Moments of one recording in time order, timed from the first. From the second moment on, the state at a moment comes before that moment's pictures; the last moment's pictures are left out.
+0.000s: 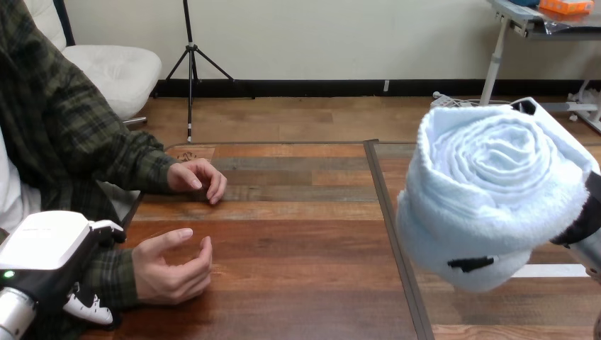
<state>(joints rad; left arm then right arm) 0.04 0.77 0.00 0.35 0.83 -0.32 0.07 -0.24 -0.42 -0.22 0.24 0.59 -0.52 1.12</state>
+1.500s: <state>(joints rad) -0.06 0.78 -0.07 0.47 0.80 -0.35 0.12 -0.20 -0.43 -0.26 0.09 0.73 -0.31 1.16</state>
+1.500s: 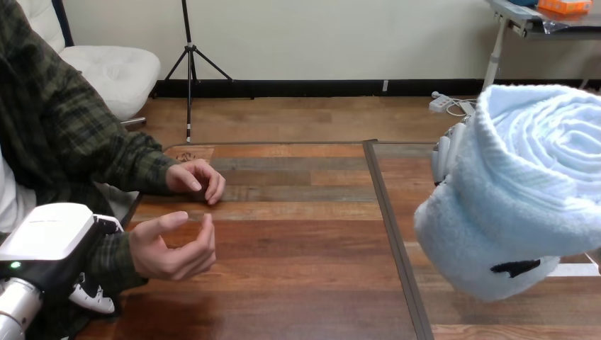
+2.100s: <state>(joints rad) -0.08 0.78 -0.07 0.53 0.75 -0.38 0.15 -0.20 -0.43 -0.28 0.09 0.75 -0.28 1.17</state>
